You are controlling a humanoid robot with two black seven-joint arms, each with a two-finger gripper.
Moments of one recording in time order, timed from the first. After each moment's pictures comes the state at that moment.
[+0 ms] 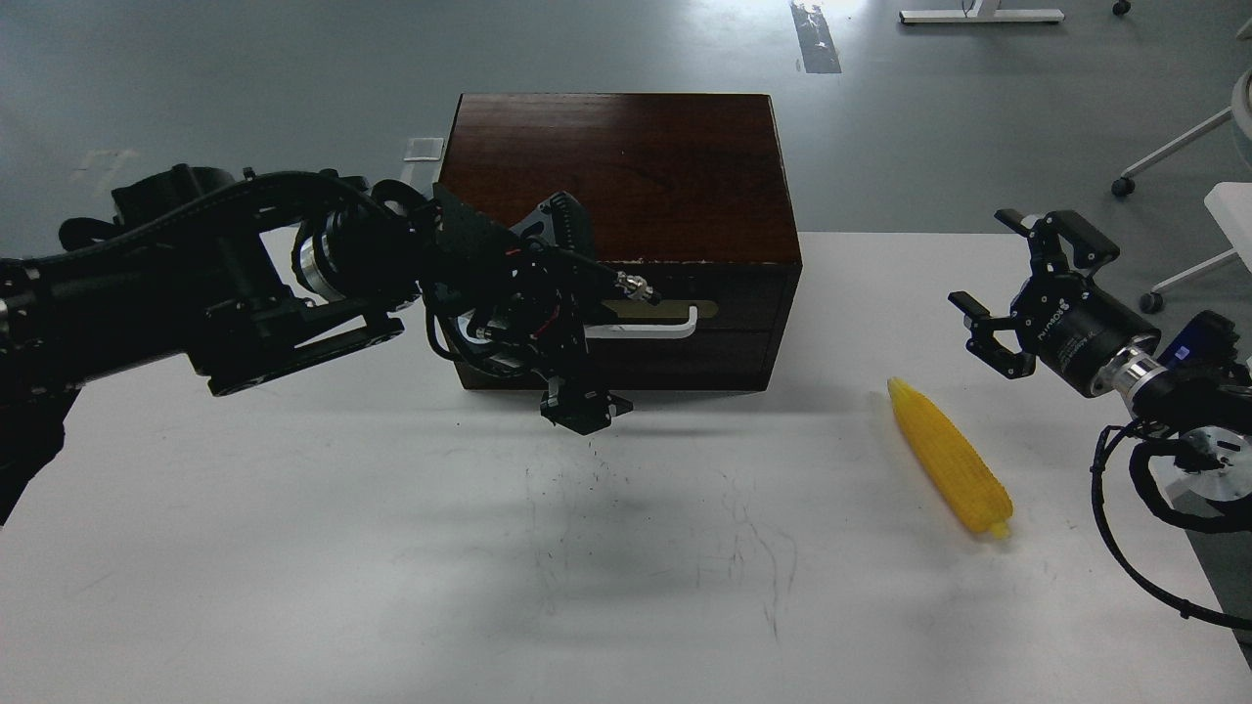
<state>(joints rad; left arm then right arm) -1.33 0.35 -0.03 -1.20 2.17 -0.49 -0.49 0.79 -0.73 0.10 0.93 0.11 0.41 0.49</state>
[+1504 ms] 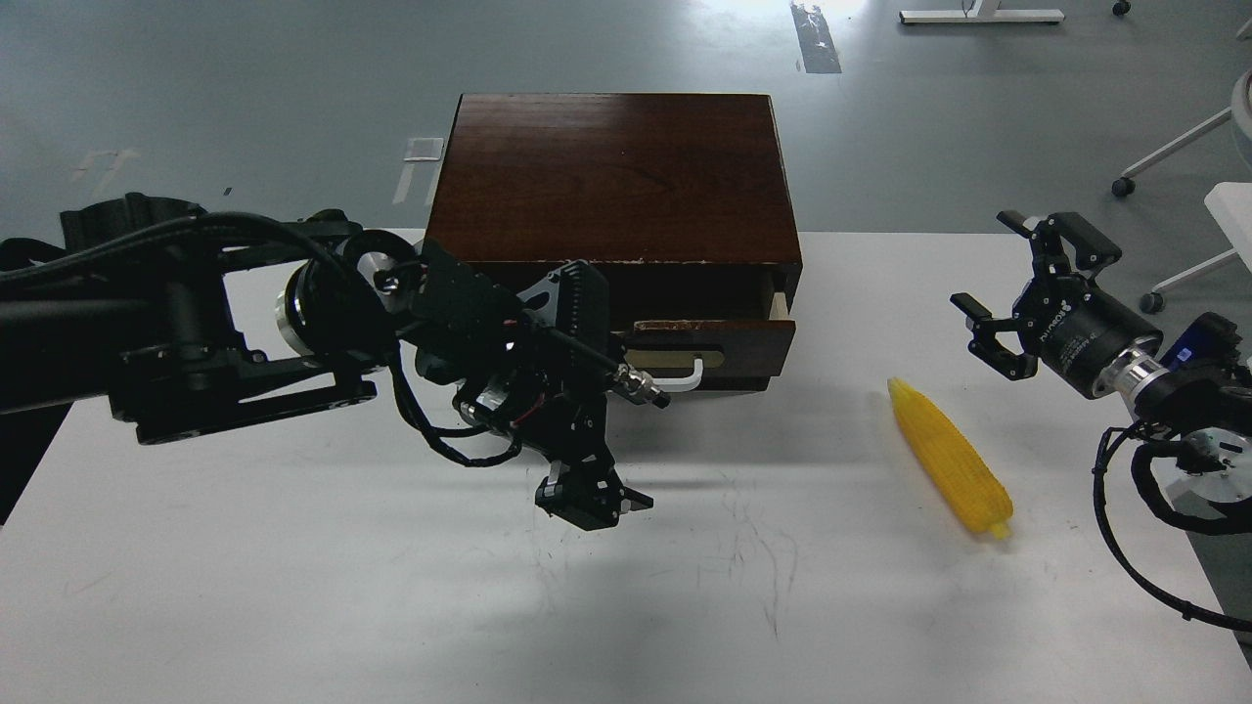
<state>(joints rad) -1.36 0.47 -0.02 -1.55 2.12 -0.49 -0.49 0.78 -0.73 0.11 0.93 0.11 0.41 0.49</state>
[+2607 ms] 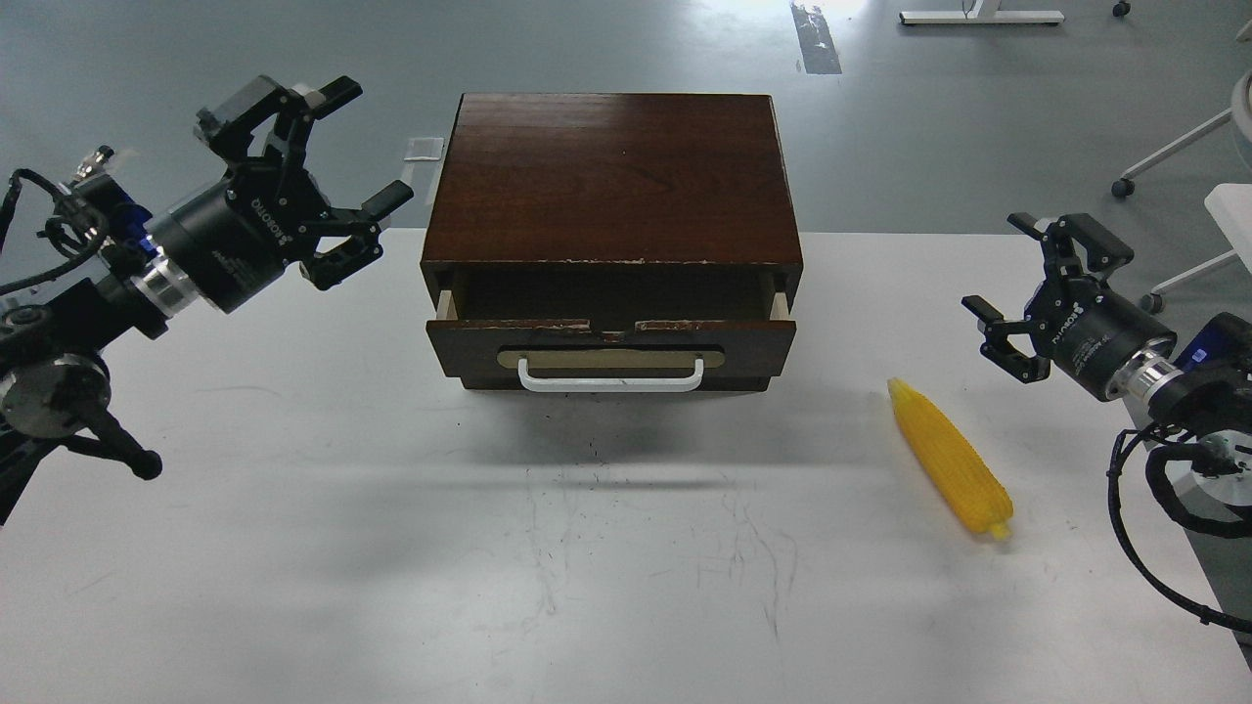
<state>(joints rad) -0.62 0.80 -0.59 -1.23 0.20 -0.46 -0.49 0.78 -0.77 0.10 0.94 0.01 0.42 0.49</state>
